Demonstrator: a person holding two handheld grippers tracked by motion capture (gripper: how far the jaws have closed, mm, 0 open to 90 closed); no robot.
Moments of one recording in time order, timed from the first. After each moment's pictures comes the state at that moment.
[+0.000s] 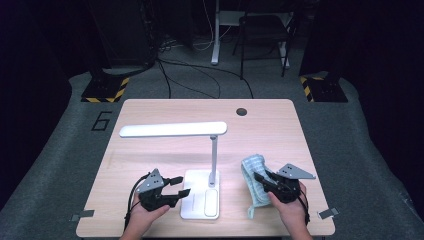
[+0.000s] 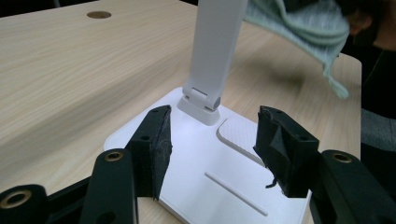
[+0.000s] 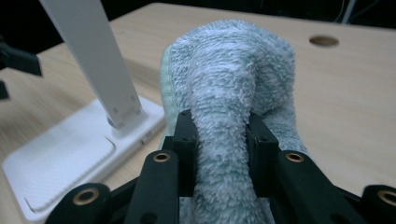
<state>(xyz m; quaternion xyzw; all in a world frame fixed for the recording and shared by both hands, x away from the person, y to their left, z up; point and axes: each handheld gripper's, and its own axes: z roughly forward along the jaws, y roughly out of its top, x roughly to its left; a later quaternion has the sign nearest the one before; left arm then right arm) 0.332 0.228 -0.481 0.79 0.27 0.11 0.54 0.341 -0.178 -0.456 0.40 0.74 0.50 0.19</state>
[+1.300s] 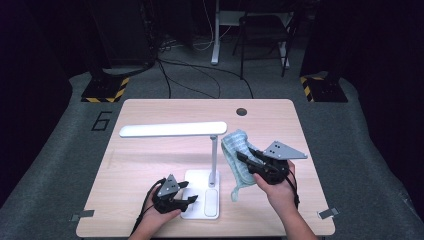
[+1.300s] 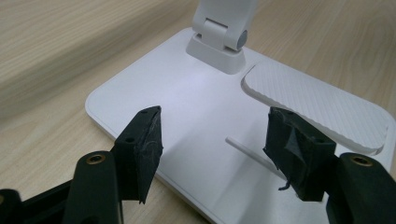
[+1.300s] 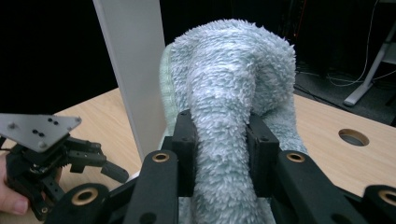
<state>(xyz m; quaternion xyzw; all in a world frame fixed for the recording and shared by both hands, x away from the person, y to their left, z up) 0.342 0.203 -0.523 0.84 0.27 0.13 0.45 0.353 -0.129 -0.371 0.32 0.74 0.56 0.21</state>
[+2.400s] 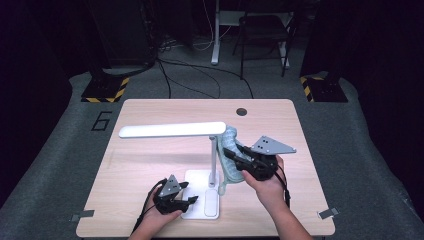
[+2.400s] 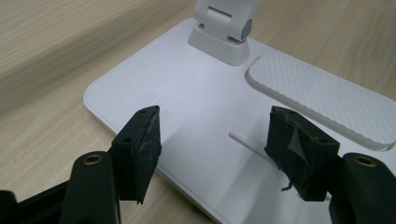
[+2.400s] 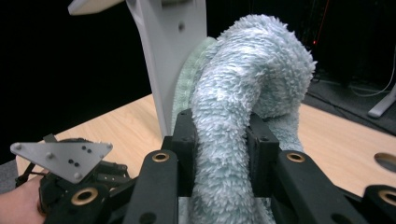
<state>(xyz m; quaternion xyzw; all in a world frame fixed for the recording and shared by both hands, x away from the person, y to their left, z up) 0.342 0.200 -0.526 0.84 0.28 0.14 0.44 0.355 -0.098 -0.356 0.30 0.74 0.57 0.19</state>
